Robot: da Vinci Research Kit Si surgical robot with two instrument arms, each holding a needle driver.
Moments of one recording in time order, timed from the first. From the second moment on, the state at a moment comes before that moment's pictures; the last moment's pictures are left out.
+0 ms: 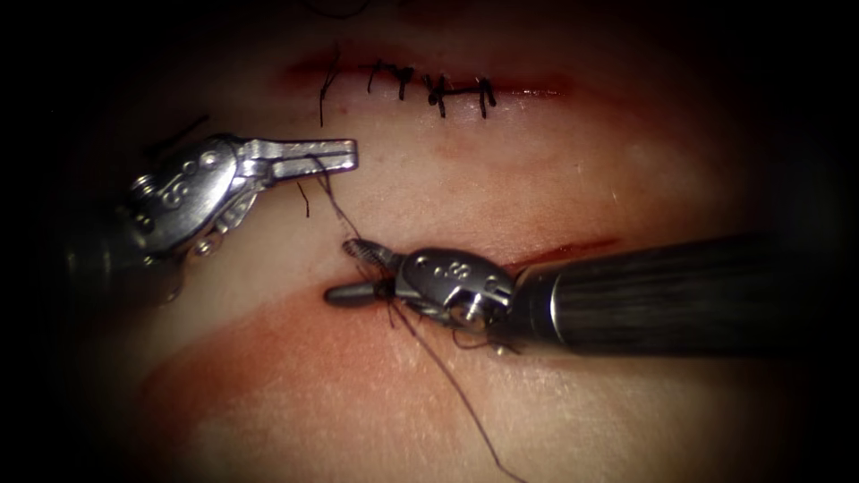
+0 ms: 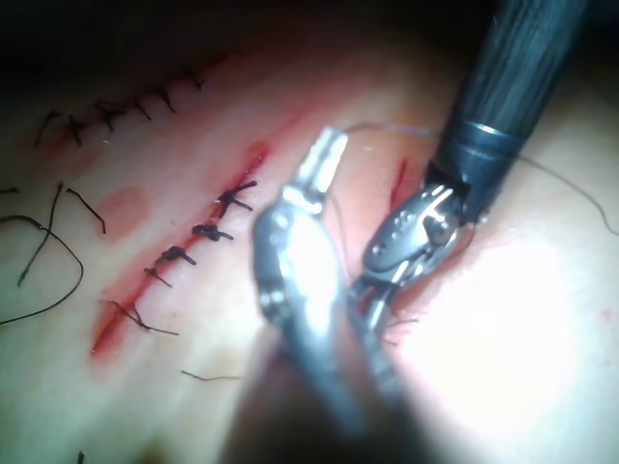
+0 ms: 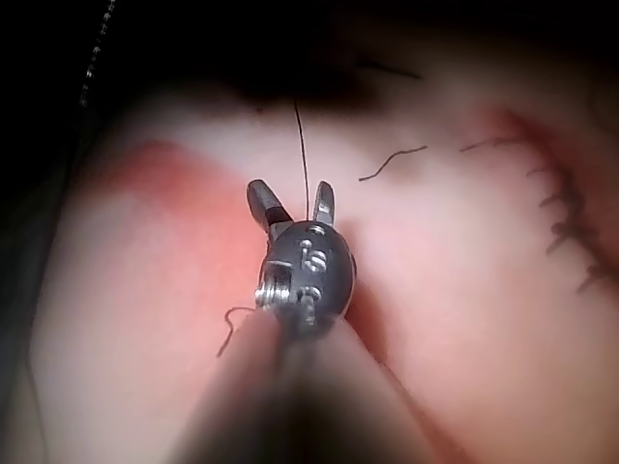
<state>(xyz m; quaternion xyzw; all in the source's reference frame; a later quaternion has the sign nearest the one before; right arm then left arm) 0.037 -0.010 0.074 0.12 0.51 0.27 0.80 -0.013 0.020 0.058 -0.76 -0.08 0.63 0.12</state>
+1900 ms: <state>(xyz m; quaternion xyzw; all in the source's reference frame) 0.032 -0.011 0.071 0.11 0.54 0.26 0.79 -0.012 0.020 0.057 -0.77 -0.09 0.62 0.12</state>
